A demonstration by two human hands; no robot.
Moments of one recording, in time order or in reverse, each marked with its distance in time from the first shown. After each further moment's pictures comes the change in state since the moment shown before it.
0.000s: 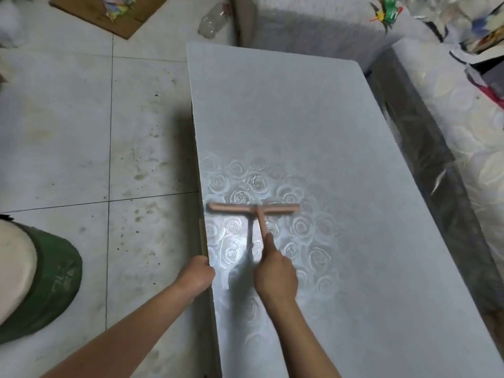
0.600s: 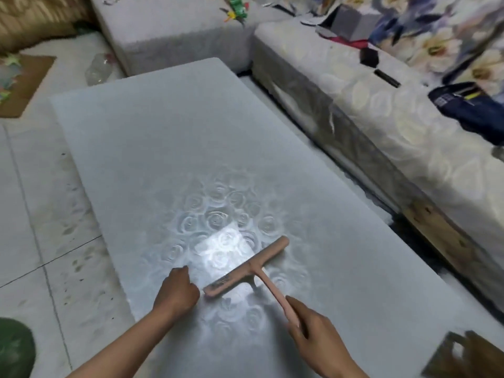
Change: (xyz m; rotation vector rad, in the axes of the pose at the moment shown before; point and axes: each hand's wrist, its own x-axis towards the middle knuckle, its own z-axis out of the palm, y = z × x) left_hand -0.106 0.011 0.169 0.773 0.120 0.288; right_hand -0.166 0.325 -0.013 0.367 -0.052 -0.050
